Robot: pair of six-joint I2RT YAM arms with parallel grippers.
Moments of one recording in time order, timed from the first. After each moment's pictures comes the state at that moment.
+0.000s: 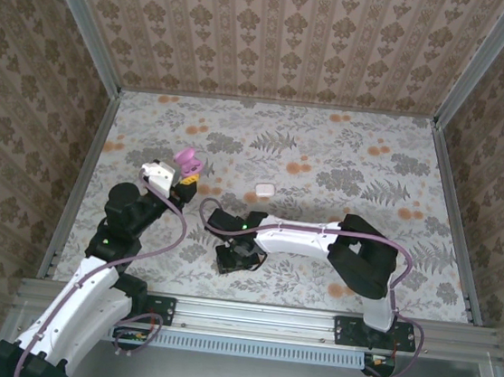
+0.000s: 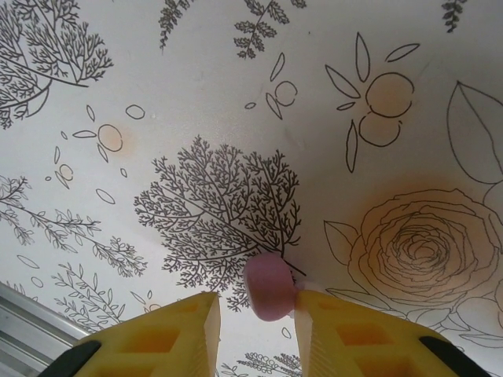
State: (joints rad) left arm -0.35 0.59 0.43 0.07 0.25 0.04; right arm 1.11 1.95 1.32 -0.70 -0.15 0.79
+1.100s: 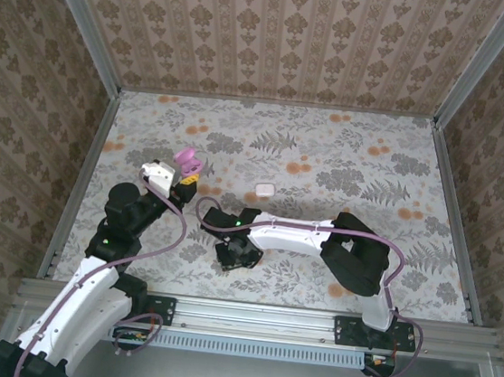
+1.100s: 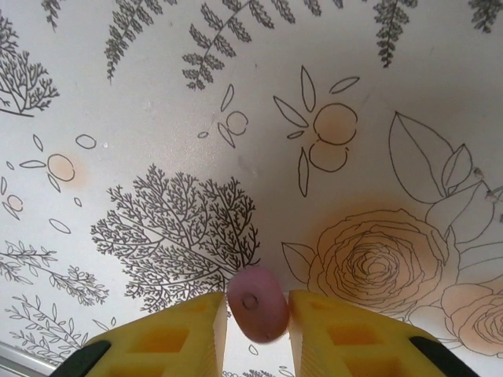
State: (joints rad) left arm -0.35 0.59 0.43 0.07 0.25 0.04; right arm 1.11 2.00 1.40 -0.80 -0.07 0.78
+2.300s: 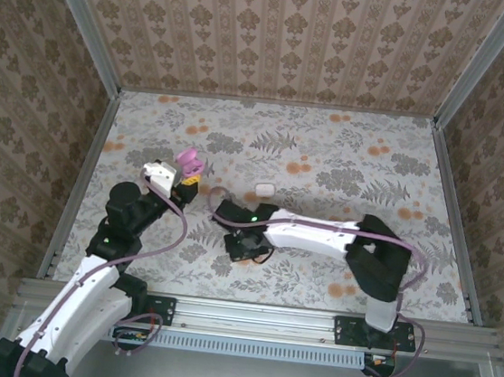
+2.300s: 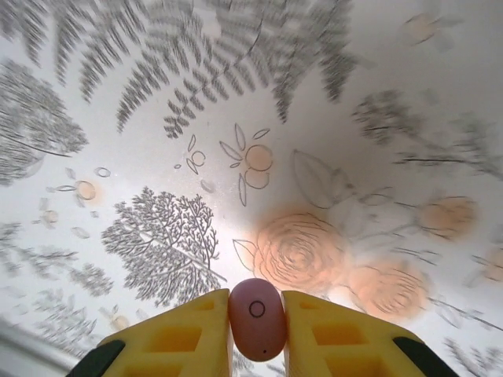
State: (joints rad) left arm -0.35 0.62 0.43 0.08 0.28 0.04; right arm 1.05 1.81 1.29 -0.75 0.00 0.77
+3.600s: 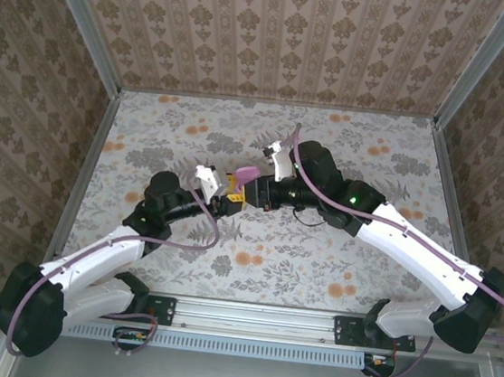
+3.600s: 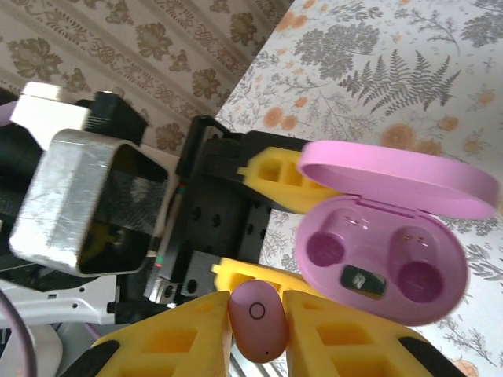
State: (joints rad) left arm -0.61 1.00 0.48 0.45 0.59 0.08; right arm 0.82 1.33 1.31 -0.53 -0.30 0.53
